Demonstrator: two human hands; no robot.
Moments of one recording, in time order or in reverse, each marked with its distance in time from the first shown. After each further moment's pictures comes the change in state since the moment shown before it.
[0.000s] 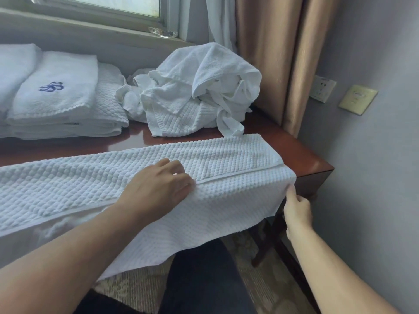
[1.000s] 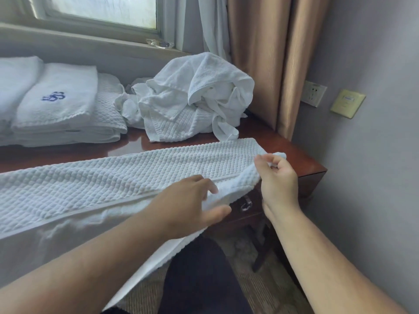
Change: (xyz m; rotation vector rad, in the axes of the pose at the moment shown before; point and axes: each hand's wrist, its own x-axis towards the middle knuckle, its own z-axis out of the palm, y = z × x) left_hand 0.009 0.062 -0.015 -0.246 -0.305 -0.128; right_hand -0.068 -0.090 0.019 0.350 -0.258 -0.416
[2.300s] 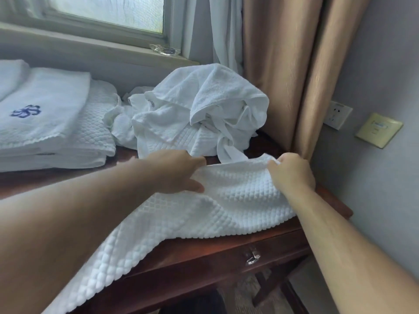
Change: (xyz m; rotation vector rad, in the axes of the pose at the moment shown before) left_hand 0.155 -0.087 -0.053 0.418 -0.215 -0.082; right_hand 0.161 -0.002 0.031 -1.112 -0.055 -0.048
